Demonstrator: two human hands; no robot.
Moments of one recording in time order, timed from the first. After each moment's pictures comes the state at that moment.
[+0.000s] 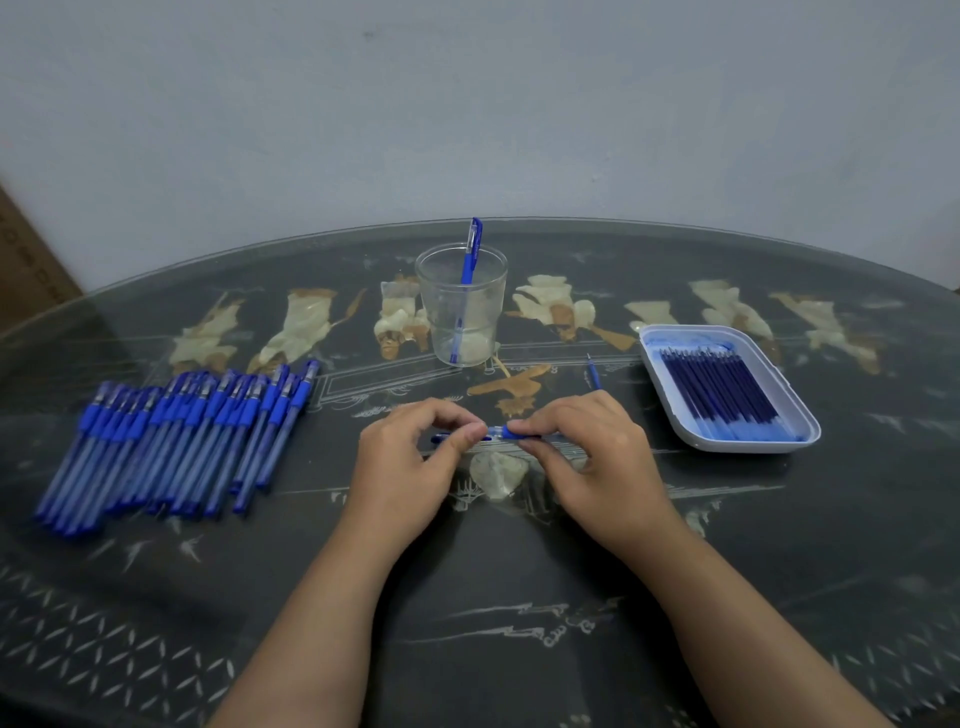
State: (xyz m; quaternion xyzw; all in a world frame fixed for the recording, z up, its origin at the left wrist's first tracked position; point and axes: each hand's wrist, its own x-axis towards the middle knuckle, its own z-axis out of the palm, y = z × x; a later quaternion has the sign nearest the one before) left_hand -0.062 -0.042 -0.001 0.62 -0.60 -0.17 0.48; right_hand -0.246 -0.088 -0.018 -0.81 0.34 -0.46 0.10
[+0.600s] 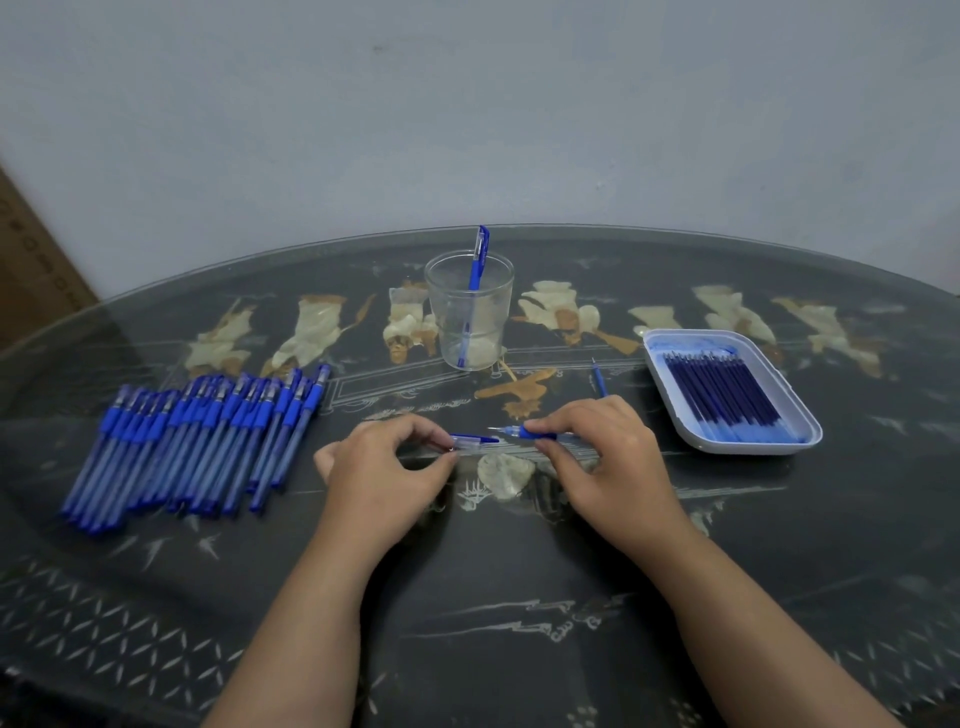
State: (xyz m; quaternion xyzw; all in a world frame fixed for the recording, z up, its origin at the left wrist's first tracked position) left_hand -0.047 -0.030 0.006 0.74 -0.55 -0.13 0.36; right_hand -0.251 -0.085 -0.018 -0.80 0.38 -0.45 0.11
